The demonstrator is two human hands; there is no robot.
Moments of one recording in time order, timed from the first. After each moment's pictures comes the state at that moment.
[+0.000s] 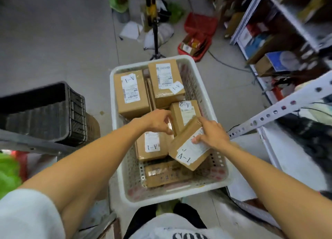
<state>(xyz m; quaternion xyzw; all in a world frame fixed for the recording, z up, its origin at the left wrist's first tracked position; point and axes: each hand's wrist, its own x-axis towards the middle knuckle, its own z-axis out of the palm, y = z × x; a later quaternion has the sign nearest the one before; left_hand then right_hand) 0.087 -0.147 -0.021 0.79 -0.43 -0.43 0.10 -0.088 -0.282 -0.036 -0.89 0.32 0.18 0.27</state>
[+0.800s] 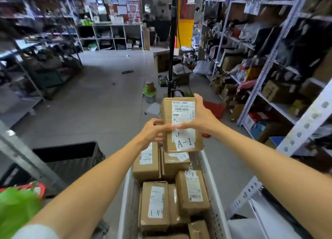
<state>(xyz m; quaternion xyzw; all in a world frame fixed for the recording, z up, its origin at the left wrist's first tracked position) 0.116 -0.137 0.157 0.73 -0.18 -0.31 0.58 0.027 -0.317 0.197 -0.91 0.14 -0.09 0.39</state>
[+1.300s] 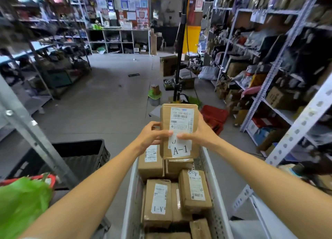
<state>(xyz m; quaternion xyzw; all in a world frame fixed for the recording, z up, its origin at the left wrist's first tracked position) 0.097 -0.092 0.150 0.72 -0.18 -0.29 0.61 0.001 -0.285 0.162 -0.86 0.08 -0.08 0.49</state>
